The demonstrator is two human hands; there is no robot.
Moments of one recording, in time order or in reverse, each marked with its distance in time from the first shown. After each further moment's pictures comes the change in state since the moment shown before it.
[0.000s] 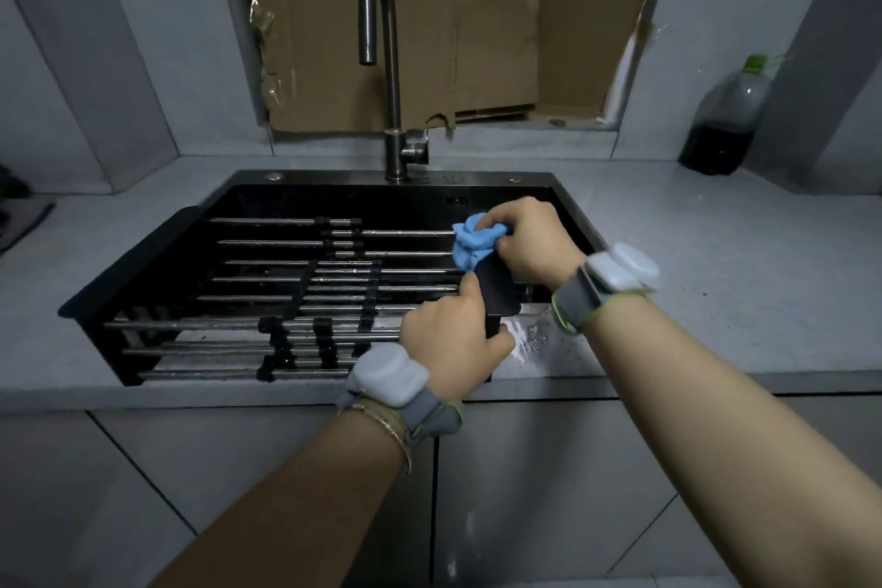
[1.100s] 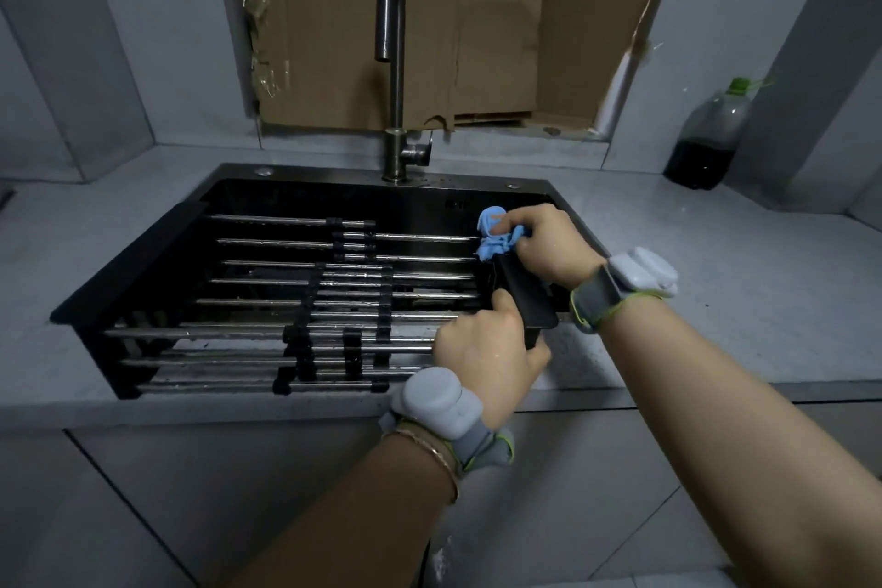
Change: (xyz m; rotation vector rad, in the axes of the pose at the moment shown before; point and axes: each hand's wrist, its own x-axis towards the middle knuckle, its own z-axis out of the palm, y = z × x) left_hand -0.002 -0.003 0.007 -0.008 0.059 0.061; right_hand 0.018 0.002 0.015 -0.048 0.003 0.073
